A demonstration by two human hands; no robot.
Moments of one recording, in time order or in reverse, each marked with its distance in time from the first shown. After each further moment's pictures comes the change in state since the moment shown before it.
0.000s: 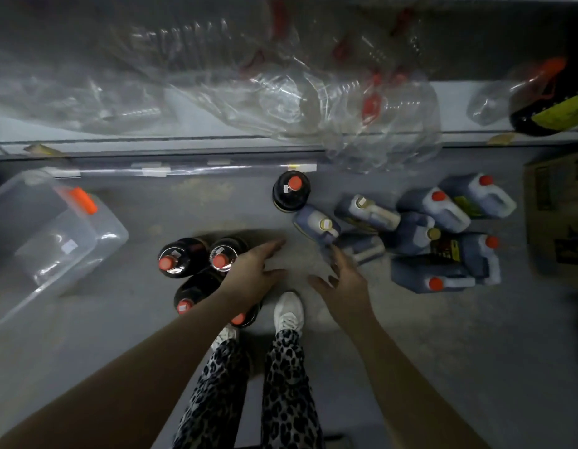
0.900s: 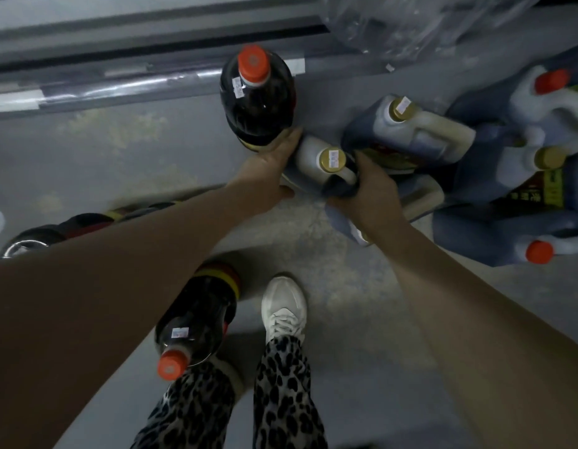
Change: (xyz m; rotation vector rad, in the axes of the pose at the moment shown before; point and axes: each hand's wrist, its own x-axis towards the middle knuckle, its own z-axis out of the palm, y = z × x) left_hand 0.276 -0.113 0.131 0.350 -0.088 0.252; right_hand 0.227 0.185 0.033 -0.401 0.087 -0.028
